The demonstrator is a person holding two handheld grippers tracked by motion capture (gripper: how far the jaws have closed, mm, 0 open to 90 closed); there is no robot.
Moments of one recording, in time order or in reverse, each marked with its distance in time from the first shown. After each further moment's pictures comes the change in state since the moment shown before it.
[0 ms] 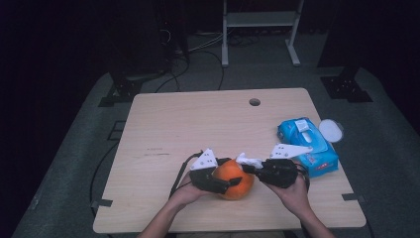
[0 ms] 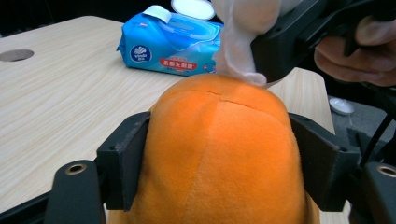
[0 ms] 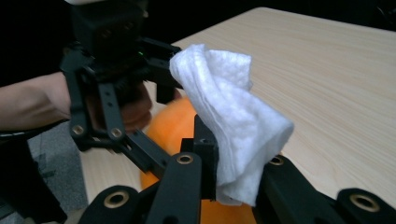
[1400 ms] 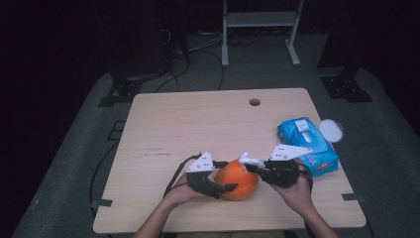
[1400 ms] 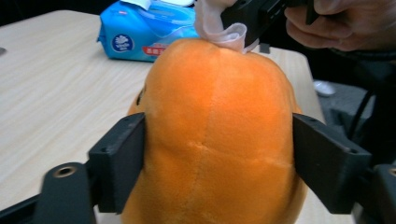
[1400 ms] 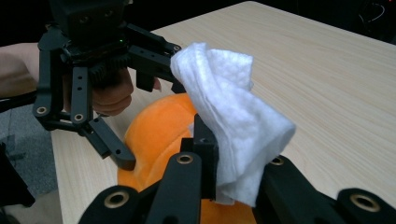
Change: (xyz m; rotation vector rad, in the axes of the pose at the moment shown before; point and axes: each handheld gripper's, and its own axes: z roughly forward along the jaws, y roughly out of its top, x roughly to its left) left arm 0.009 -0.013 -0.006 0.027 -0.072 0.063; right arm -0.006 -0.004 -0.002 0.036 -0.062 -0.086
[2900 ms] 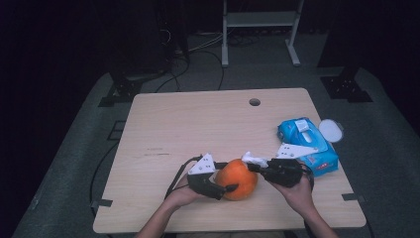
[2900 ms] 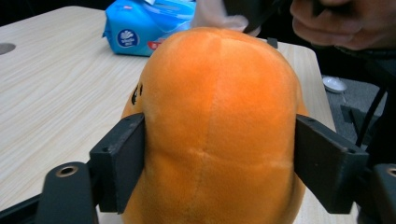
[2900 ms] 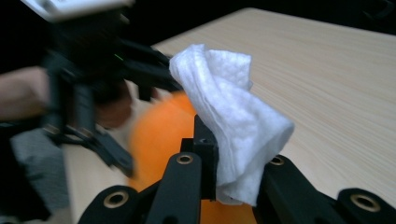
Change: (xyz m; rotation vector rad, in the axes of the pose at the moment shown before) left arm -0.007 -0.001 0.003 0.012 0.019 -0.004; right arm -0.007 -0.007 -0.004 -0.053 0.042 0.084
